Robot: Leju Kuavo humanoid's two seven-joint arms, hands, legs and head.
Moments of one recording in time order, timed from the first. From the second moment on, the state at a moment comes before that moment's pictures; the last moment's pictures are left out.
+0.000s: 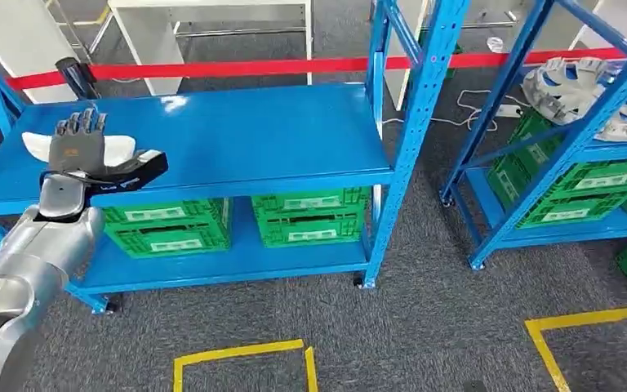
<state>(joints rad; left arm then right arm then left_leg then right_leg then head) -1.01 0.14 -0.28 -0.34 -1.35 0.16 0.21 -0.06 0.11 -0.84 -0.20 1.11 0.02 -0.08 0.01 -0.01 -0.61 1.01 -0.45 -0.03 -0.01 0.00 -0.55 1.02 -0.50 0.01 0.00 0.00</state>
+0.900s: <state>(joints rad) -1.01 0.20 -0.25 -0.33 -1.38 0.10 0.28 -0.05 0.11 -0.86 -0.20 1.10 0.02 -0.08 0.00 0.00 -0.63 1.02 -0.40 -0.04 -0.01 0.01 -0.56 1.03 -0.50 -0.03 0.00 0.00</state>
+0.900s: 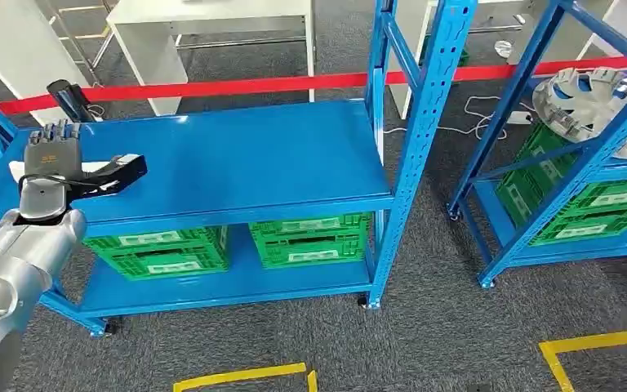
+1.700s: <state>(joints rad) -0.98 0.26 -0.17 -0.30 -1.34 0.05 0.34 -0.06 0.10 -0.88 -0.20 1.12 0.02 -0.07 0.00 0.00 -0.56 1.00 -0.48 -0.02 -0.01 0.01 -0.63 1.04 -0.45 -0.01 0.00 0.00</state>
